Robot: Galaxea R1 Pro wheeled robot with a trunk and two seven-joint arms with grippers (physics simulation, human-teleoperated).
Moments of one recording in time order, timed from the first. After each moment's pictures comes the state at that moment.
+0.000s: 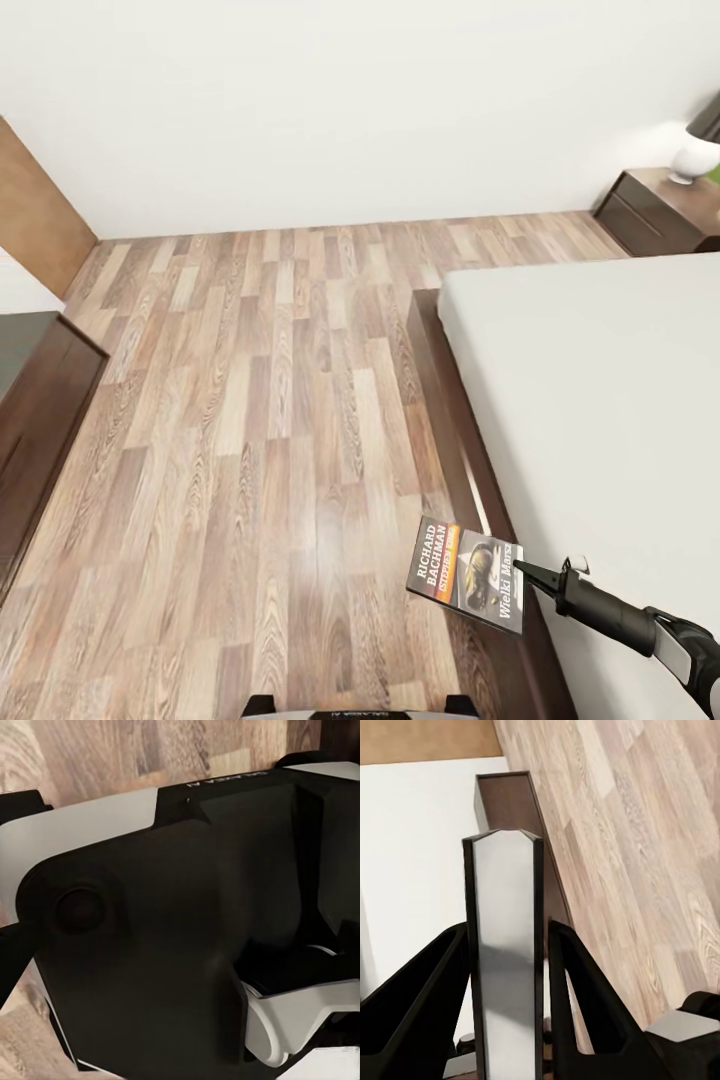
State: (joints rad) left arm -0.43 0.20 -0.83 -0.02 0.75 -0.14 -0.68; right arm -0.63 -0.42 0.00 -0.19 -0.51 0.45 1.48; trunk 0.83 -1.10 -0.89
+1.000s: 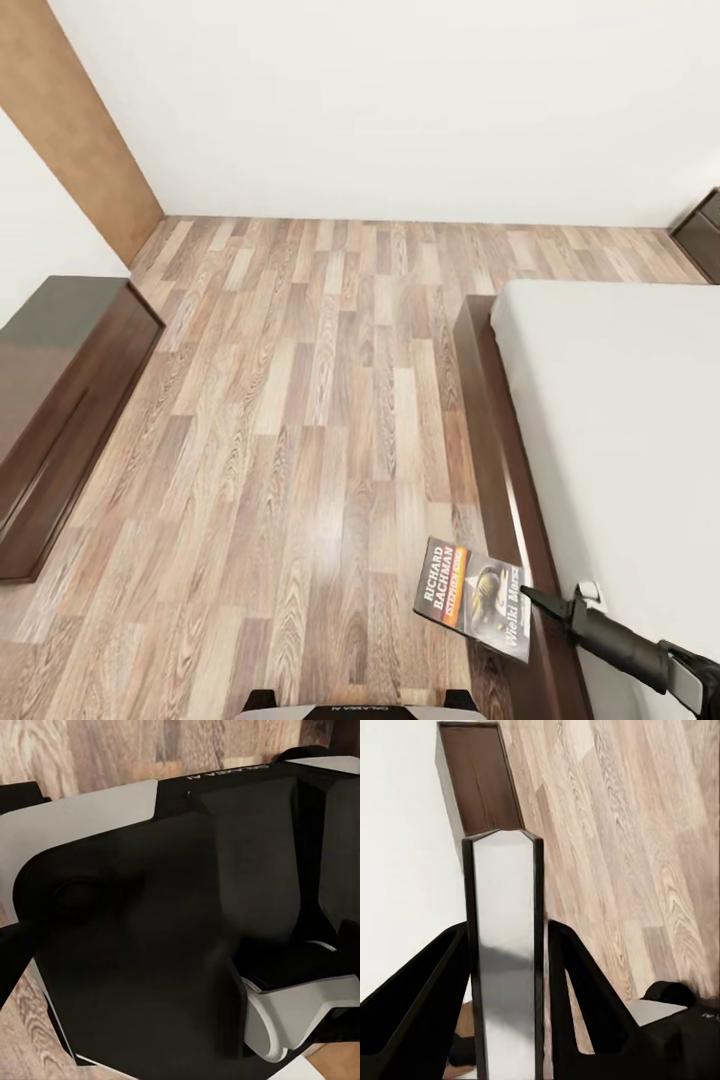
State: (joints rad) left arm -0.43 0.20 -0.83 -0.02 0.75 -0.14 -0.68; right arm -0.63 -0.42 0.00 -0.03 -0.51 0.28 1.47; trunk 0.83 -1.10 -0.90
